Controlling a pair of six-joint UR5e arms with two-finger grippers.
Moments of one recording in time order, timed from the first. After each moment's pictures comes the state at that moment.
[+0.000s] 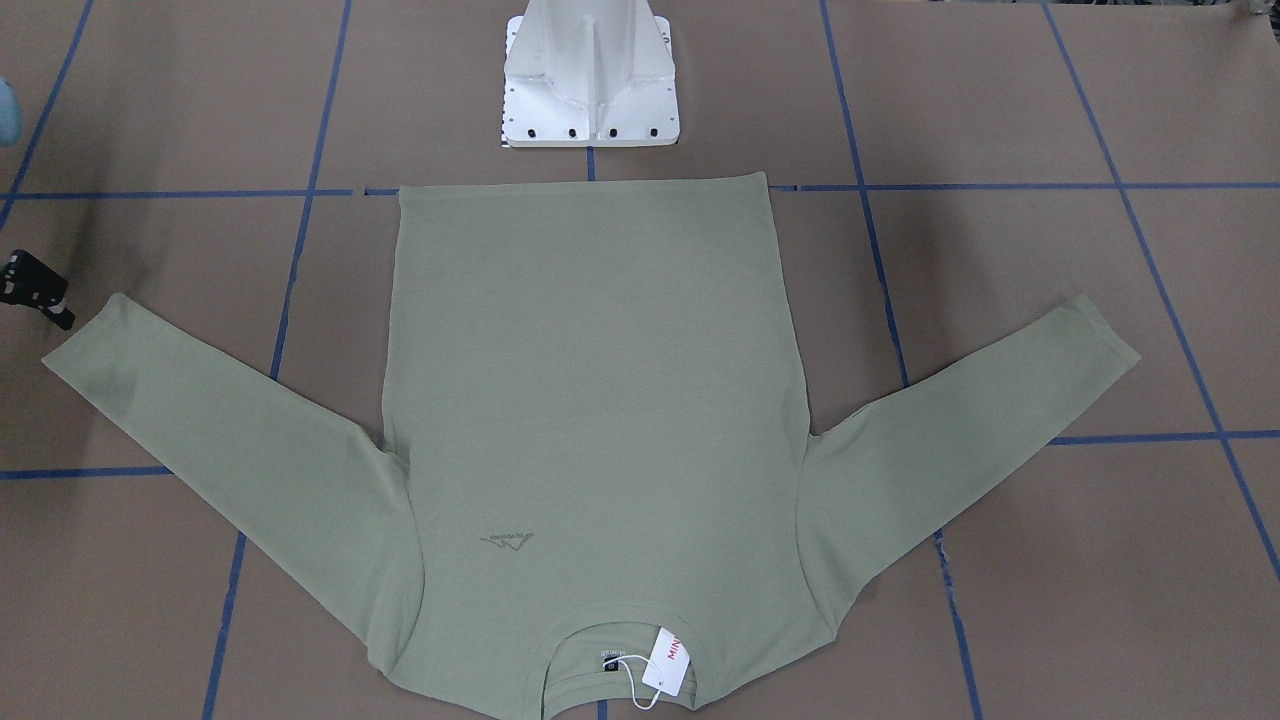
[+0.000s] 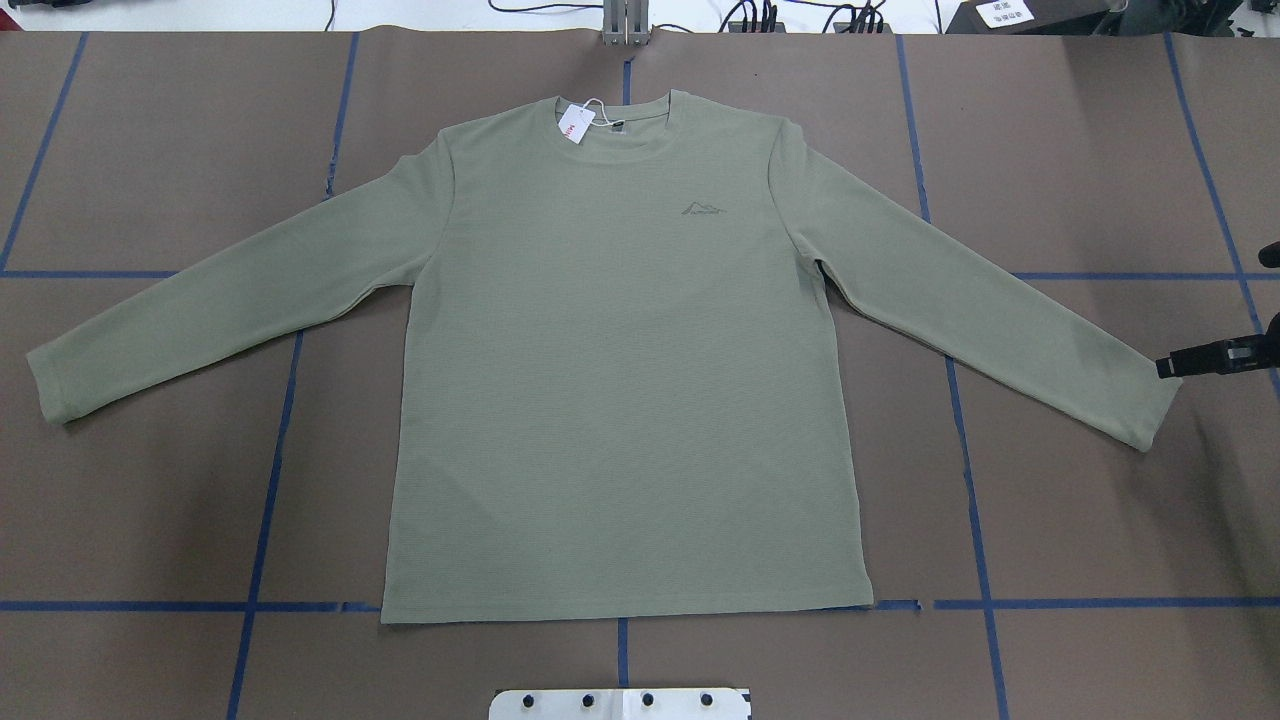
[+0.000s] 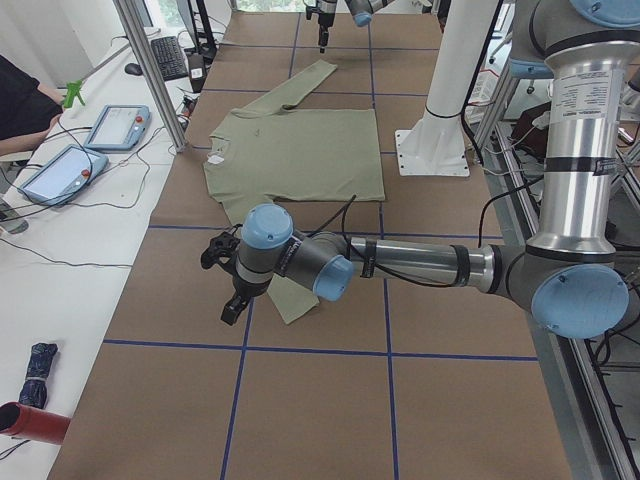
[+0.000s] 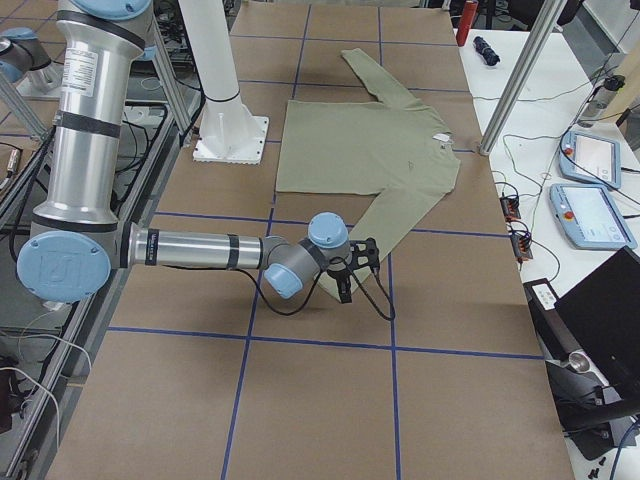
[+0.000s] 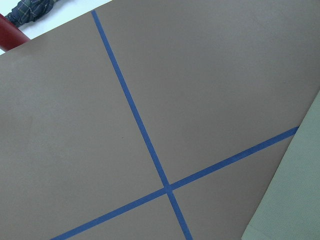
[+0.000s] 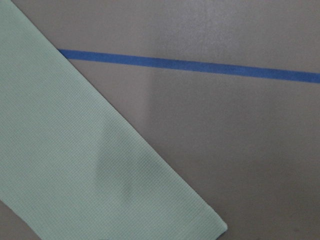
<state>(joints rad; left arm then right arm) -1.52 -1.57 -1.63 -2.00 -2.28 0.06 1.04 -1.77 1.63 -0.74 2.15 0.71</state>
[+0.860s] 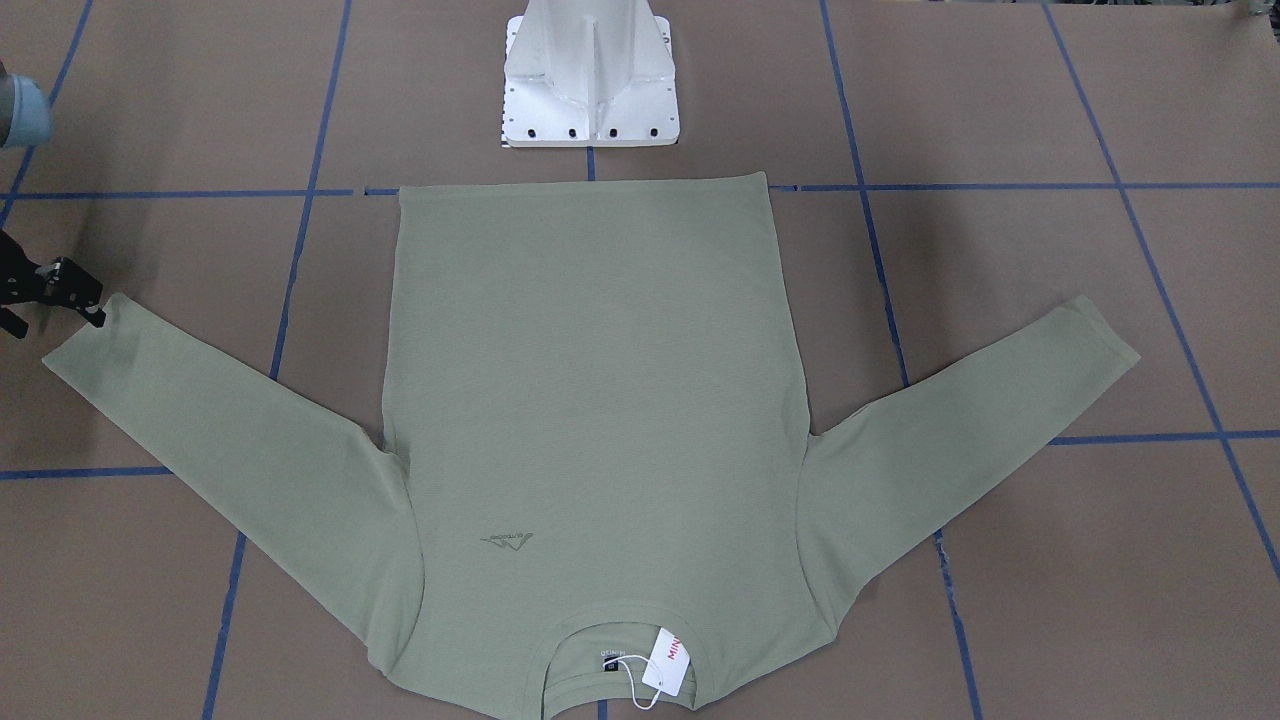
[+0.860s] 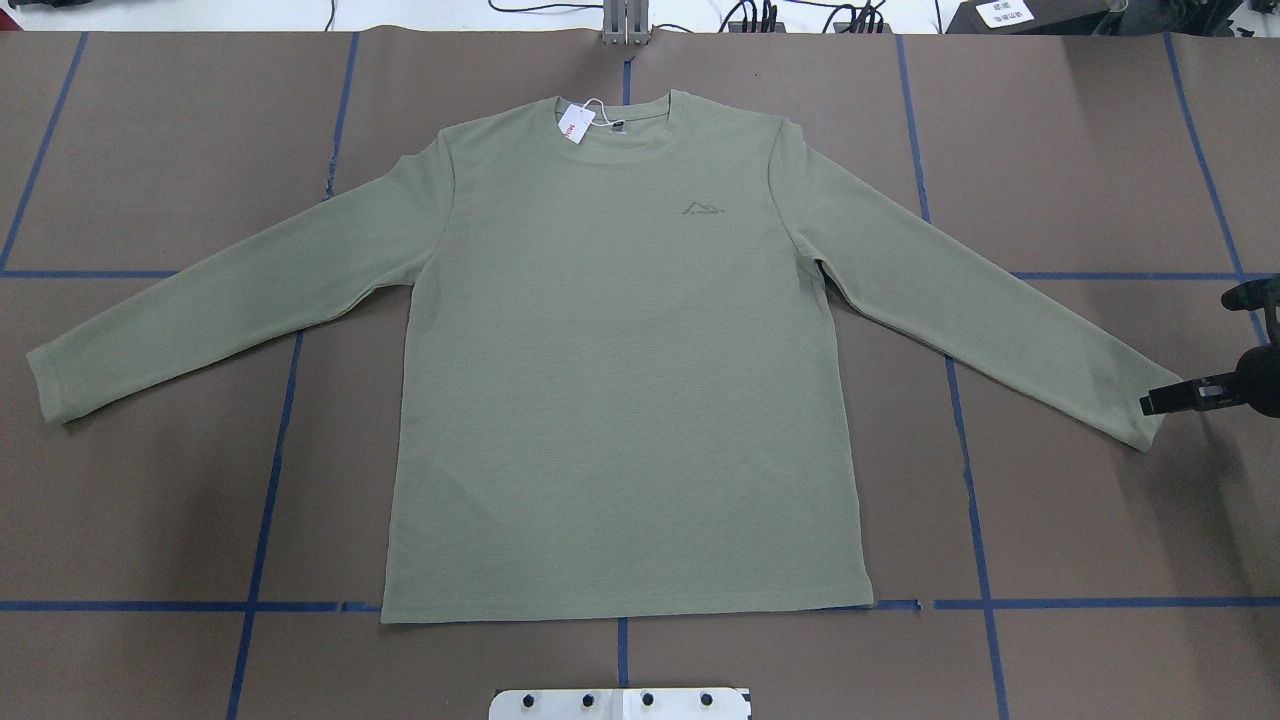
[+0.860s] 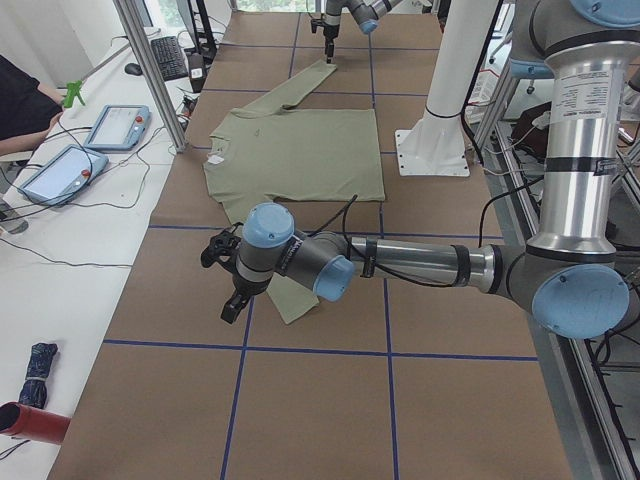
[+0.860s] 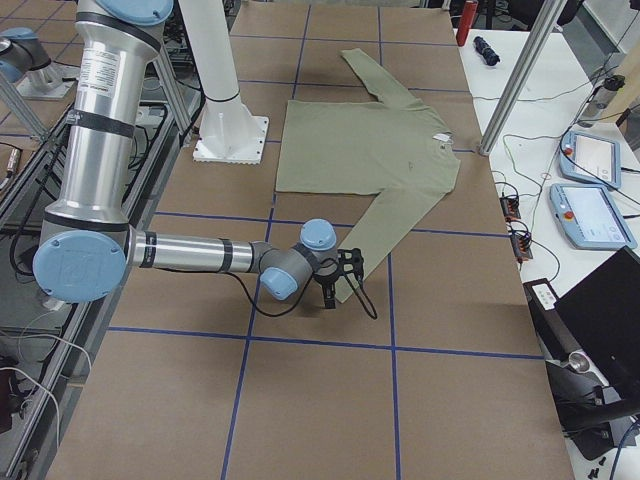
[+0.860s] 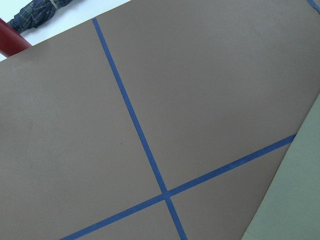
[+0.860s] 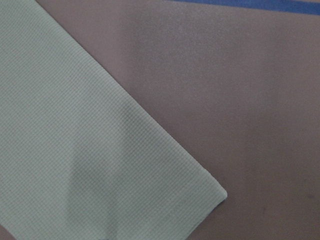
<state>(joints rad) -1.52 -1.57 -1.63 -2.01 -2.28 0.05 0.97 -1.78 1.59 -0.74 2.12 0.73</state>
